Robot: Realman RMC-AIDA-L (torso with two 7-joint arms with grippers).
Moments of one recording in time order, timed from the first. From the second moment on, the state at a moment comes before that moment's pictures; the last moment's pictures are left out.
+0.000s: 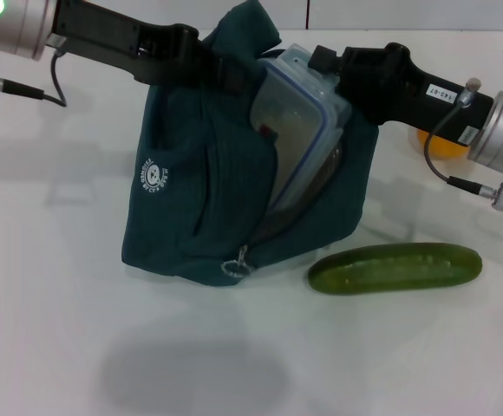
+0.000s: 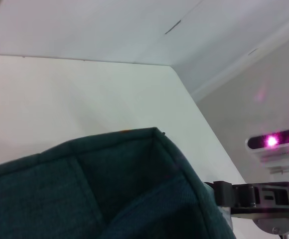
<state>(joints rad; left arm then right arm) -0.79 -1.97 0.79 1.00 2.11 1.78 -2.61 0.79 2.03 -1.42 -0.14 -0.82 -1.40 2.02</state>
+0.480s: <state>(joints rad) -0.78 -1.97 0.79 0.94 2.13 1.74 -2.57 0.78 2.03 -1.42 -0.14 -0.82 -1.38 2.02</state>
